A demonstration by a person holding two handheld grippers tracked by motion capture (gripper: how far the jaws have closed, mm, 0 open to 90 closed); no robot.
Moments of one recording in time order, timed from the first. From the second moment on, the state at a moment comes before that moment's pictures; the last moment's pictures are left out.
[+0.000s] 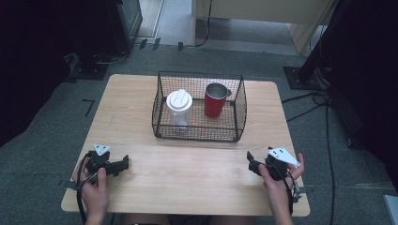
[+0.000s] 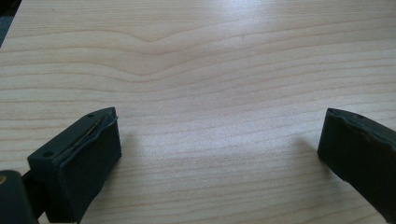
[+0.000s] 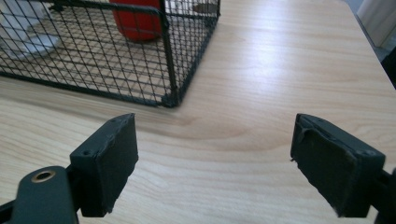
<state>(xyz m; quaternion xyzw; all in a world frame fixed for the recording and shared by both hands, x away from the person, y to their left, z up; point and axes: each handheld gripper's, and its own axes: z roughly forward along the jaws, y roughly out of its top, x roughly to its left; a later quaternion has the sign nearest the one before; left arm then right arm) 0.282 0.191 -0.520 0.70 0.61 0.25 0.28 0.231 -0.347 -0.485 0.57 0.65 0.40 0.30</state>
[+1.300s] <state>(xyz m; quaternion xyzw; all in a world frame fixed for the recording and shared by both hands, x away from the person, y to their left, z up) 0.279 0.185 -0.520 0.70 0.60 0.25 0.28 0.197 -0.425 -0.528 0.64 0.65 0.30 0.28</state>
